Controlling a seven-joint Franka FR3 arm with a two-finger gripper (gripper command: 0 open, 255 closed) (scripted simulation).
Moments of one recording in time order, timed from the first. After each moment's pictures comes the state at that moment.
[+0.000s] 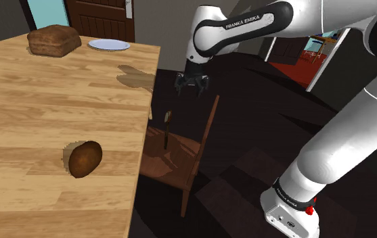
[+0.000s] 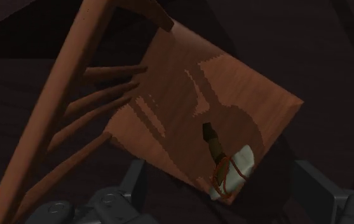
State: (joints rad) arm -0.05 -0.11 0.23 -2.16 0.07 2.10 0.61
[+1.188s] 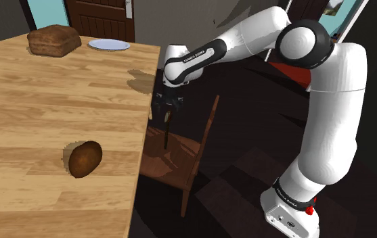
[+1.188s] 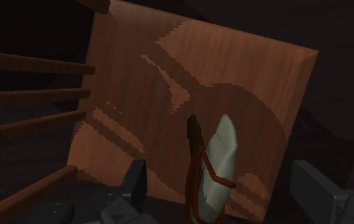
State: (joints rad) arm -0.01 0.44 0.21 -1.84 -0.01 2.24 0.94
